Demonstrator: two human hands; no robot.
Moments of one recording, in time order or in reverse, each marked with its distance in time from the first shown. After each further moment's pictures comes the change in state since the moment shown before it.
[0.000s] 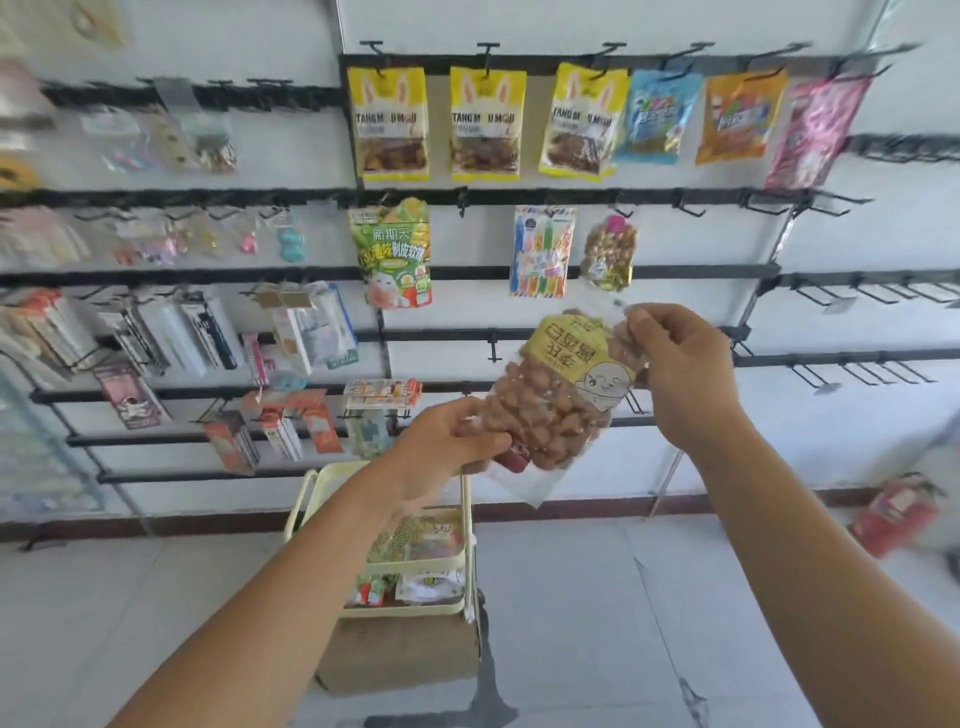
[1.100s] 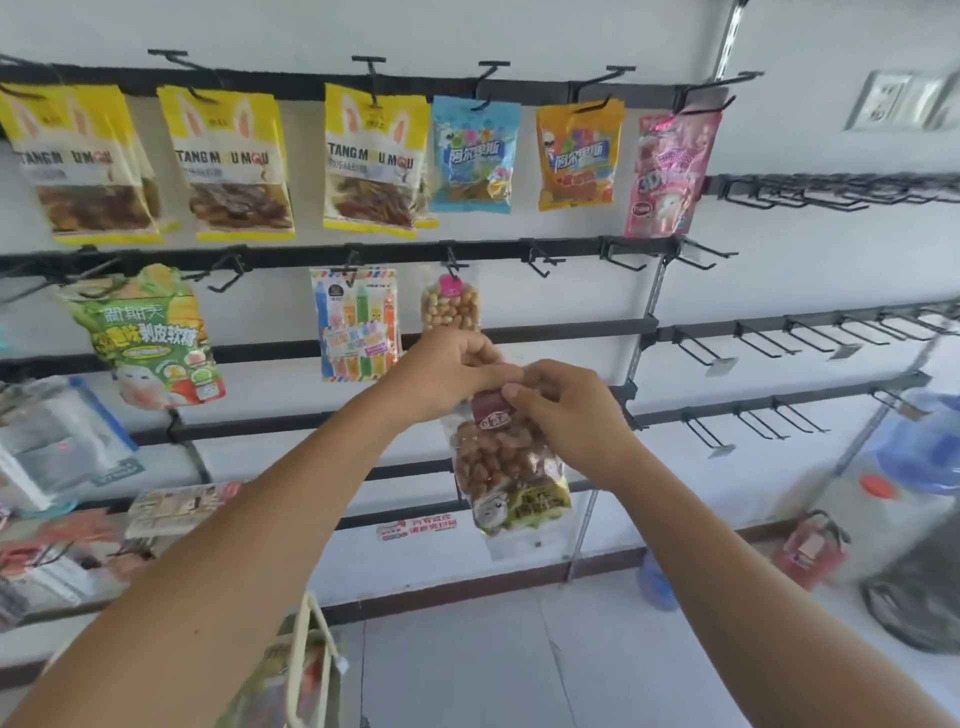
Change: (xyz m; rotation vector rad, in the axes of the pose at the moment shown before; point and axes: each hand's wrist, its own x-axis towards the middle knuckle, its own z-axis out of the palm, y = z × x) left_hand 0.360 0.114 0.155 0.579 0.026 0.295; right_hand 0.267 0.084 -0.141 -0.363 -0.259 -0.133
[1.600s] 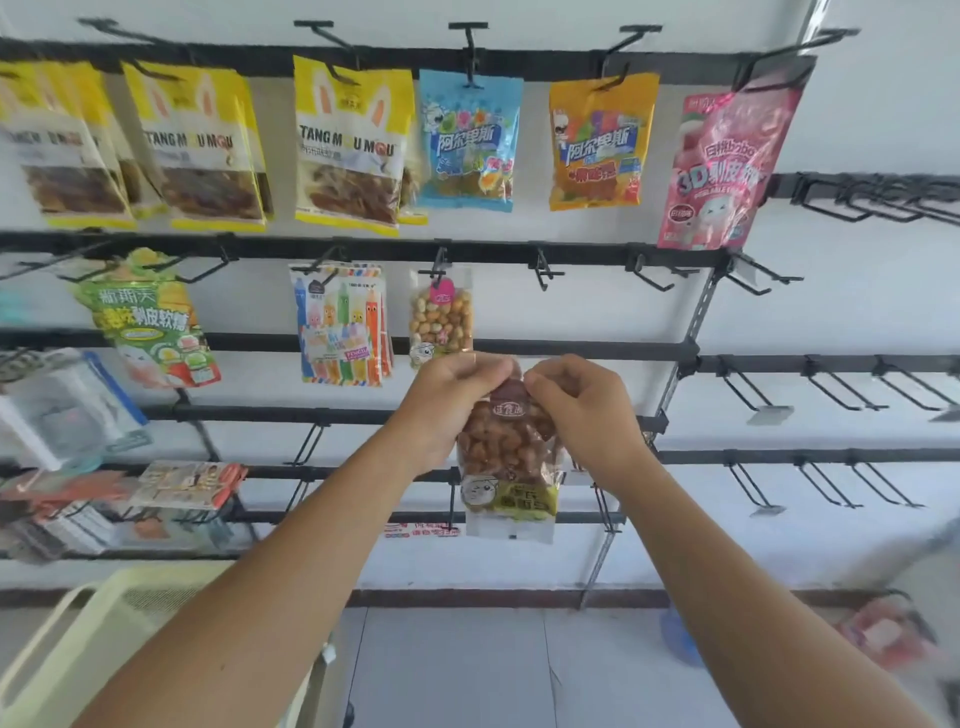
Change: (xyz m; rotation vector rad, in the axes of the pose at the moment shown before) left_hand 0.088 -0.013 0.084 -0.631 0.318 -0.236; right_hand 0.094 0.079 -0.062 0.174 -0.045 -0.015
